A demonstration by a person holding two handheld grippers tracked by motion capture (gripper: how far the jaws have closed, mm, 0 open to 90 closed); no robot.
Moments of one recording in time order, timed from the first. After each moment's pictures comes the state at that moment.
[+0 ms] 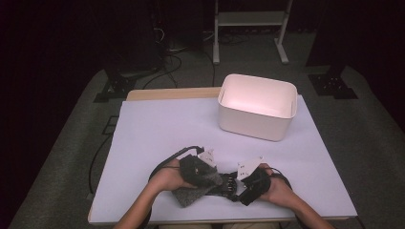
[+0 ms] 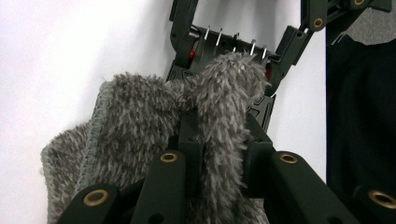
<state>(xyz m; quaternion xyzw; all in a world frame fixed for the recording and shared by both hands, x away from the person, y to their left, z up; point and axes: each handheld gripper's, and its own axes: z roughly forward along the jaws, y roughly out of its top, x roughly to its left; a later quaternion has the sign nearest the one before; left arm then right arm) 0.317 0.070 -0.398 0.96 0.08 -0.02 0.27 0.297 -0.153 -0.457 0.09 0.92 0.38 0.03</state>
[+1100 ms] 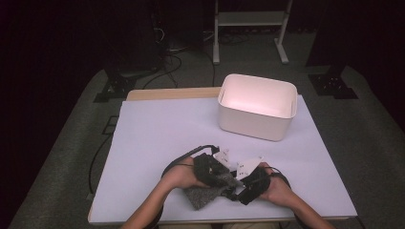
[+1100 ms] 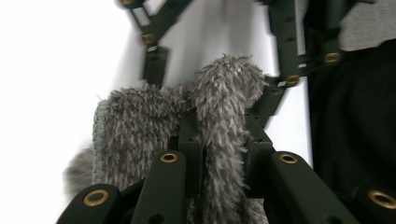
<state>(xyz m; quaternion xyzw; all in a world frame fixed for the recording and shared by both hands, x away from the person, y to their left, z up) 0.318 0.032 -0.388 0.96 0.04 -0.02 0.27 0.296 -0.150 -0.452 0.09 0.92 0.38 0.03</state>
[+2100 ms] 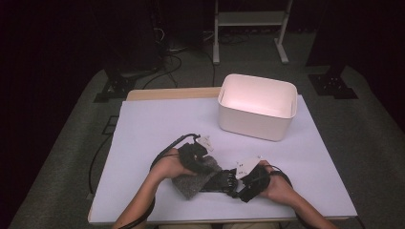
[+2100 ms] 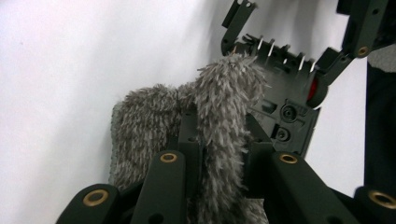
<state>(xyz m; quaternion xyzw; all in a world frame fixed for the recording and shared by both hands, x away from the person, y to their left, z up) 0.354 0.071 -0.395 0.95 0.14 -0.03 0.29 0.304 -0.151 -0.453 0.07 0.93 0.35 0.07</state>
